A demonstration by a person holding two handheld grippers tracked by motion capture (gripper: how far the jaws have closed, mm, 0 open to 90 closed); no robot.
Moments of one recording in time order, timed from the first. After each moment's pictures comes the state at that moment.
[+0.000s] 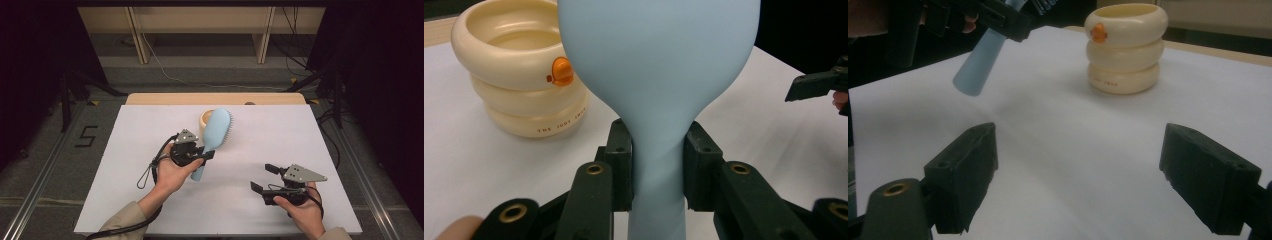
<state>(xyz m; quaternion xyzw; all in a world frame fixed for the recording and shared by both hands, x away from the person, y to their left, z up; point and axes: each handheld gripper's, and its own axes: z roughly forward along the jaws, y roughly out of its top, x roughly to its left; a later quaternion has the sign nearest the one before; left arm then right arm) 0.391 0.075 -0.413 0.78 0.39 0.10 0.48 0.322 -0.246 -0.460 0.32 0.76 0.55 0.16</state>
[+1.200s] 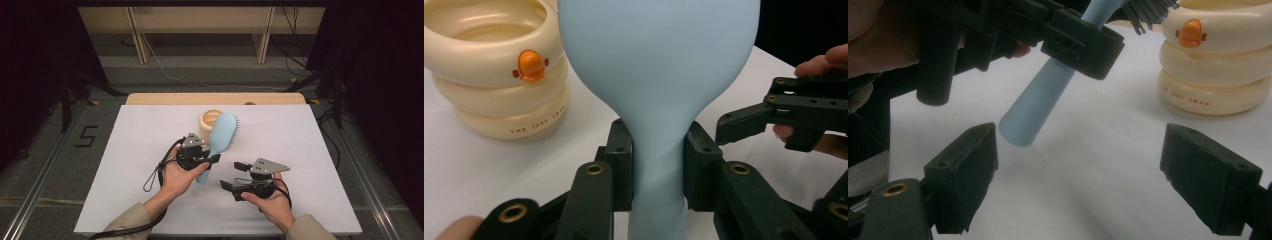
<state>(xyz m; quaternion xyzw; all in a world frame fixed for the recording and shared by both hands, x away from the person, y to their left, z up) 0.386 0.061 -0.422 0.78 0.38 0.09 0.48 0.345 -0.171 -0.467 0.29 0.77 0.56 0.09</state>
